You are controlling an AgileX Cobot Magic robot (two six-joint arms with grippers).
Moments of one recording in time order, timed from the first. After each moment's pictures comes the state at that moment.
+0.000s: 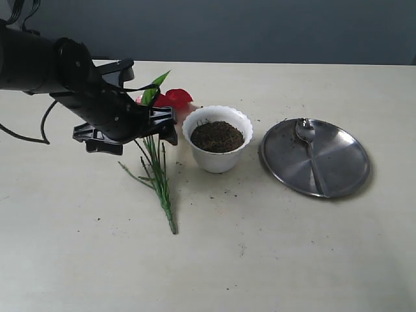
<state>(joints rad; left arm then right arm) -0.27 1.85 -1.11 -0.34 0.50 -0.18 0.06 0.00 0.00 0.01 0.38 0.05</state>
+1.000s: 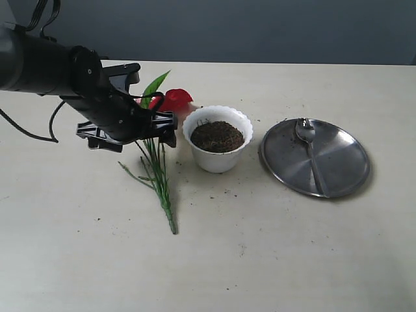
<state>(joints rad) -0.27 1.91 -1.14 -0.26 0.46 -0.18 0.06 0.00 0.00 0.01 0.38 0.05</state>
